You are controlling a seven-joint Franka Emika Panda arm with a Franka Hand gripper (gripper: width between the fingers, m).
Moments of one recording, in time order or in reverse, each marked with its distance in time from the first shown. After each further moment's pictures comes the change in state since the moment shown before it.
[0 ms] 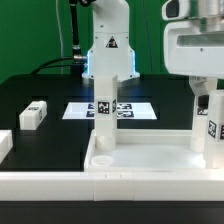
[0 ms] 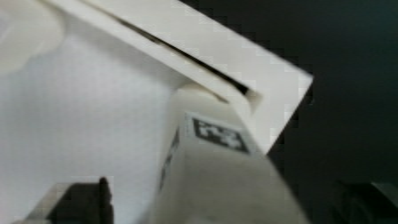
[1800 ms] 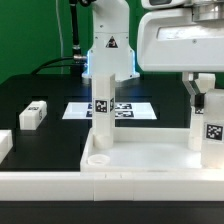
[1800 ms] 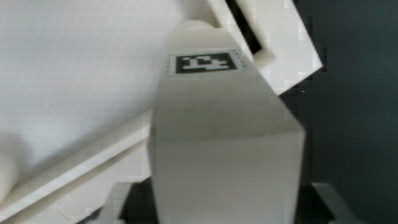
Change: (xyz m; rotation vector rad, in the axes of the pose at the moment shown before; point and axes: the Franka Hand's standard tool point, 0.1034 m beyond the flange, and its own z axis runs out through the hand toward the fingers) arm 0.028 -0.002 -0.007 -0.016 0.059 -0.344
